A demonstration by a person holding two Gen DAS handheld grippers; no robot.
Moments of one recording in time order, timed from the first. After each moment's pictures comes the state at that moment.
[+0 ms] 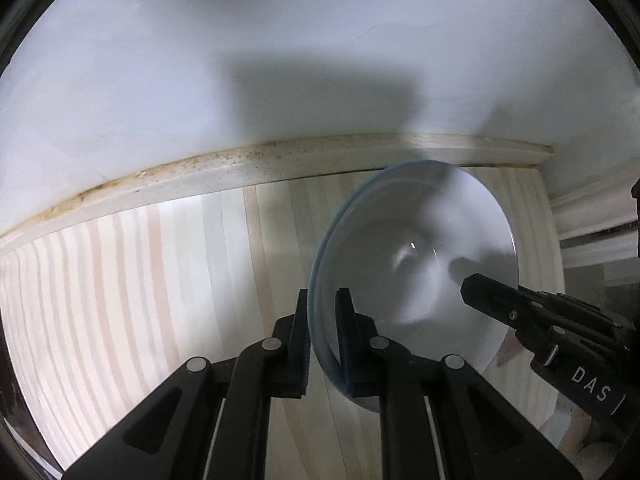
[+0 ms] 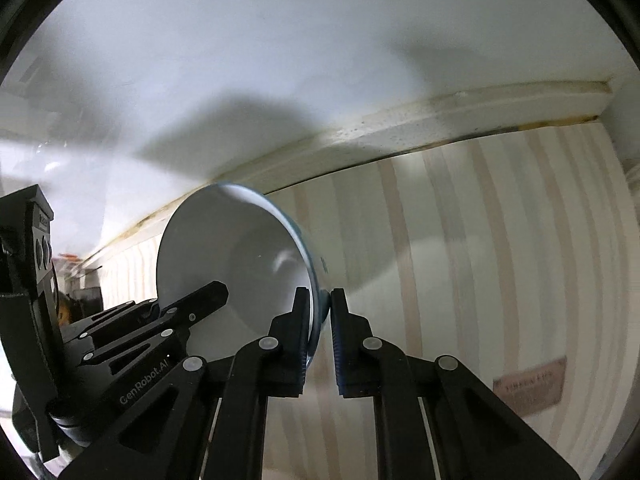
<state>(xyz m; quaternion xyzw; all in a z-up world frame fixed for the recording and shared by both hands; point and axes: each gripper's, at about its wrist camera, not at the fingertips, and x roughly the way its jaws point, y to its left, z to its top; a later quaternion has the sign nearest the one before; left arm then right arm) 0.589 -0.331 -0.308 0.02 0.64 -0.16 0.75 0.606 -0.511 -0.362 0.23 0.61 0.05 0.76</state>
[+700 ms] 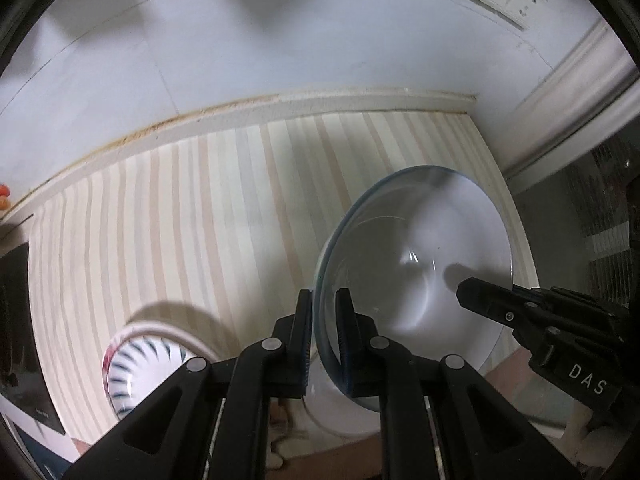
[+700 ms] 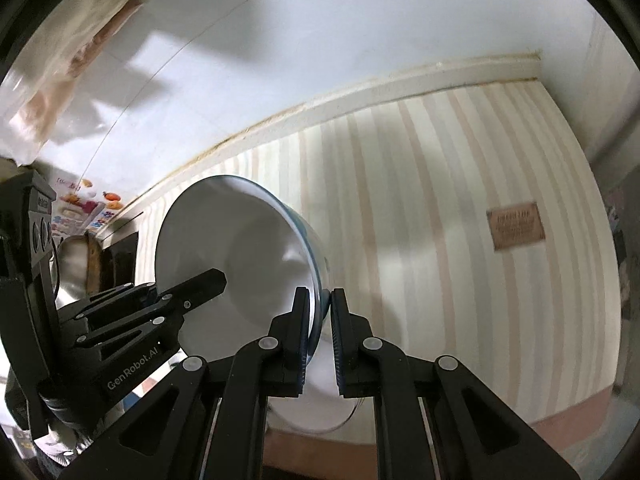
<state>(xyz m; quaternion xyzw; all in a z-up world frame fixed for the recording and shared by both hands) 0.450 -0.274 -0.236 0.04 0.61 -0.19 0.77 0.421 -0.473 -0.263 0.22 0.58 0.06 0.78</state>
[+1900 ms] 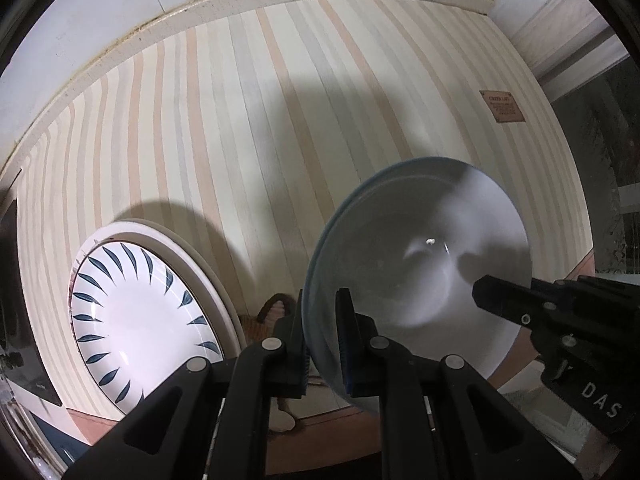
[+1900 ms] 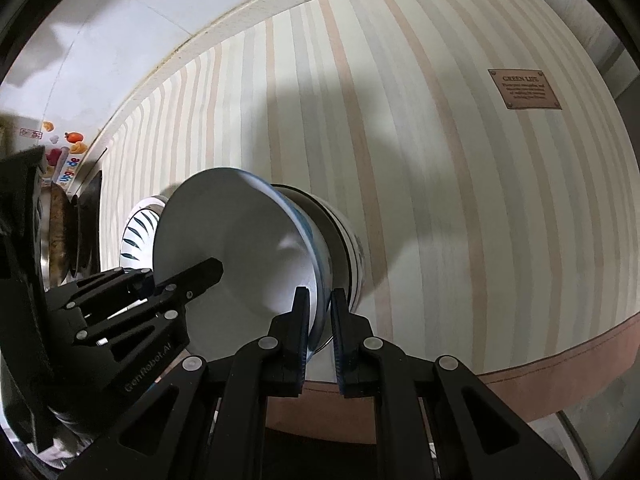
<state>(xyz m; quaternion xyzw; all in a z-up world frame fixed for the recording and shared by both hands) 0.397 -0.273 -0.325 0.10 0.68 -0.17 0.70 0.365 -0.437 -0.356 0.21 0.67 0.05 0.71</state>
